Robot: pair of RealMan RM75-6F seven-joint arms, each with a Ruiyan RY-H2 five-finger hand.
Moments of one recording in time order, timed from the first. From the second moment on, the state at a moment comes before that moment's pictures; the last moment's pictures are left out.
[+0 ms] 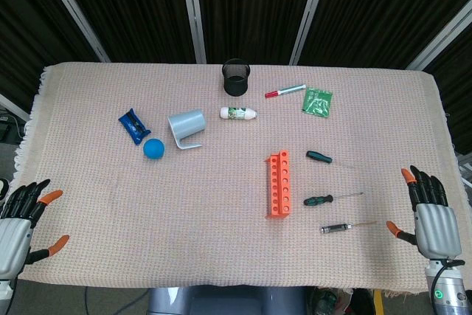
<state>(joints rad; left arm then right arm) 0.00 -1.06 0.04 -1.87 1.64 1.57 0.09 0.07 -1.16 0.09 -1.74 -1.45 1.51 -0.13</state>
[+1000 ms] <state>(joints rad) -0.04 -1.07 0.02 -1.84 1.62 1.51 0.08 0.08 -1.18 0.09 -1.74 -1.47 1.49 -0.14</state>
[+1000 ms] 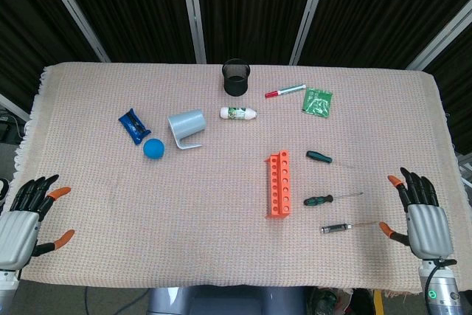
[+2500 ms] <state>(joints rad) -0.10 -1.07 0.01 -1.88 1.62 1.46 0.16 0.70 -1.42 0.26 -1.46 -0.82 0.94 -0.79</state>
